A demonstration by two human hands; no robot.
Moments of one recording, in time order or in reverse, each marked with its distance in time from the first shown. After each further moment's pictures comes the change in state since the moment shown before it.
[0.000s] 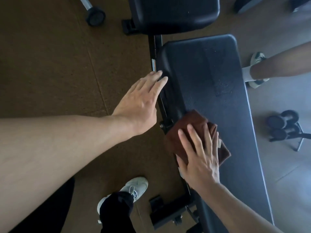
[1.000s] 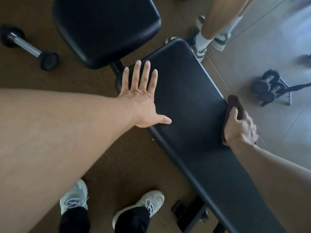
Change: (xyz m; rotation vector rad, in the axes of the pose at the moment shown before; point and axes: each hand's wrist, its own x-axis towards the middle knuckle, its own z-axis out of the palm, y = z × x) left_hand 0.133 0.043 -0.013 0.575 -0.526 0.056; right_hand 0.056 0.133 -0.024 0.402 0.042 1.475
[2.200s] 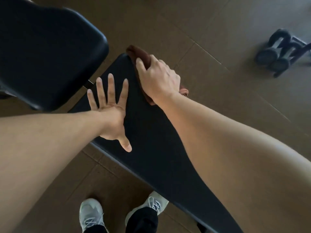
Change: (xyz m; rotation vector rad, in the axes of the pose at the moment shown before) left_hand 0.044 0.061 -0.066 0.085 -0.435 -0.158; right_hand 0.037 -0.174 0.012 0.187 -0.304 -0.500
